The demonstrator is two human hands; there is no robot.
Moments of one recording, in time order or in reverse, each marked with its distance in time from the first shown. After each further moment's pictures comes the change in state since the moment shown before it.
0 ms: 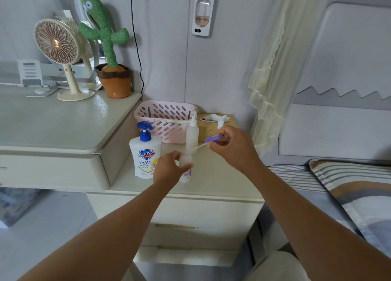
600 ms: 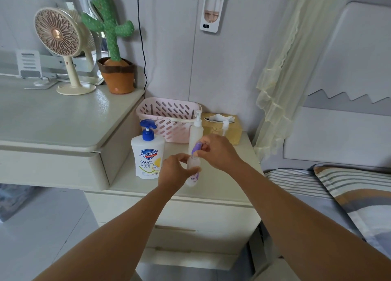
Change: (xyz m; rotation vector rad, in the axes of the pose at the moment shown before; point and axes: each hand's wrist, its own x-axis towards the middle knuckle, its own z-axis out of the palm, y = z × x) left_hand 0.003 -0.002 0.006 -0.095 -0.047 -0.002; right_hand 0.034 0.008 0.063 -0.187 -0.284 0.003
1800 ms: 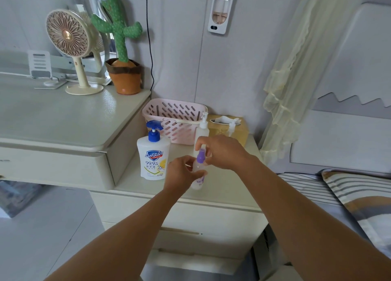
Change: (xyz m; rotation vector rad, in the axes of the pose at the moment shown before) left_hand -0.005 0.004 0.001 -0.044 -0.016 -0.024; right_hand 0.005 -0.015 -0.018 -0.394 -0.216 -0.135
